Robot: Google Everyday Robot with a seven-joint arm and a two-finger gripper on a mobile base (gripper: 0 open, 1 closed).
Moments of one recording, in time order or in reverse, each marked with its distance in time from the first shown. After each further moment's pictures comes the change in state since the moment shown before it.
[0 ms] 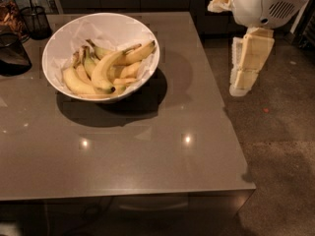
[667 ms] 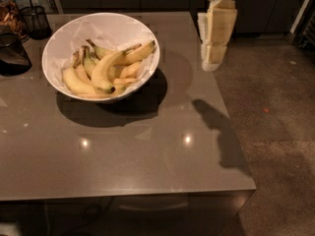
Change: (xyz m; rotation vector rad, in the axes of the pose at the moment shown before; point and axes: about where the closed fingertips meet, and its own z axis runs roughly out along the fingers) arm -0.056 -0.042 -0.002 0.012 -0.001 -0.193
